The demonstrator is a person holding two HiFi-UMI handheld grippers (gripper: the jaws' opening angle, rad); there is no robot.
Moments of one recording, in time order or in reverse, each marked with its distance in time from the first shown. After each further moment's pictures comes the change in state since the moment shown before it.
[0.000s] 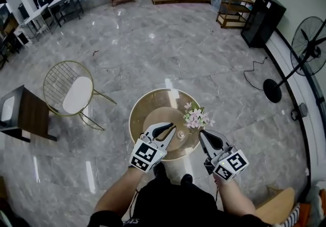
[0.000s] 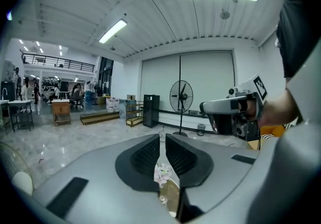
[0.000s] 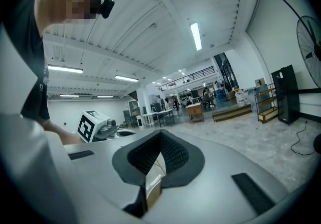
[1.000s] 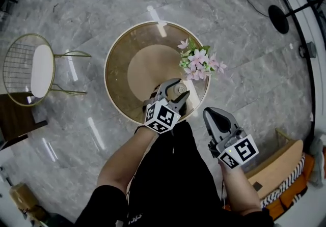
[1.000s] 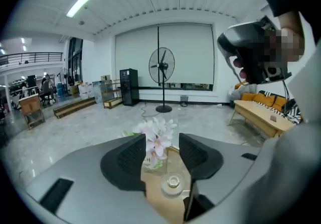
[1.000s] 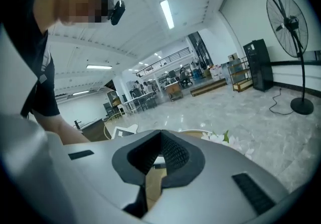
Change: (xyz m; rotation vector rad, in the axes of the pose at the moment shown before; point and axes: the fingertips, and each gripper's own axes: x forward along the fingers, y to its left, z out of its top) left arm 0.221 0.006 -0.290 0.172 0.210 -0.250; right arm 0.032 -0.112 -0.226 0.219 0.184 -0.218
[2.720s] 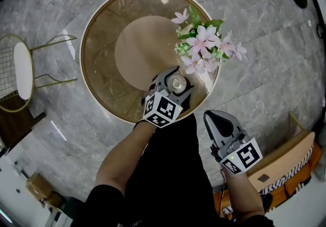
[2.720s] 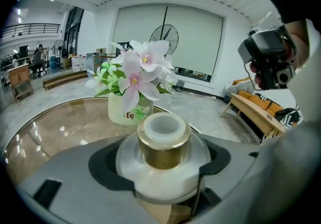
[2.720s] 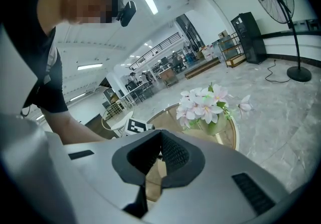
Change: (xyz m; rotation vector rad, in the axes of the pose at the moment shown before) left arm 0.117 -0.027 -0.144 -0.129 0.174 -0.122; right arm 0.034 -0.089 -0.143 0.162 0.135 0.013
